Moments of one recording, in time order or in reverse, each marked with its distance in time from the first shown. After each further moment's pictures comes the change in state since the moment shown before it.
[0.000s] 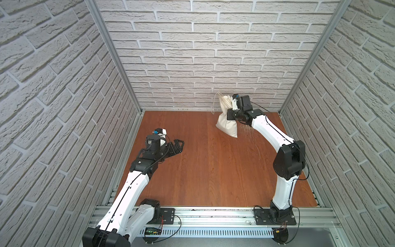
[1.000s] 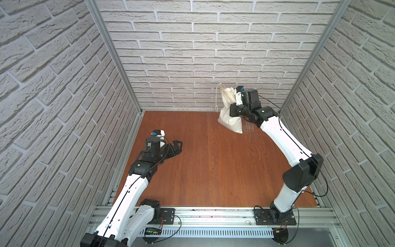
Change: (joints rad) left arm -0.012 -0.032 -0.013 -0.020 -0.064 -0.006; right arm 0.069 -0.169 0.097 -0.145 0.062 -0.024
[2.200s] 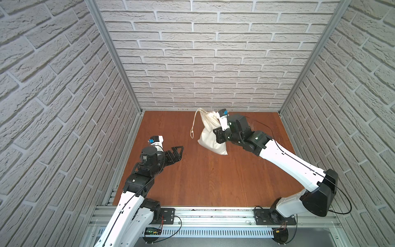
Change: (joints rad) left arm -0.066 -0.244 -0.096 0.006 -0.001 -0.083; right arm 0.346 -0.310 -0.390 0.144 0.035 0.054
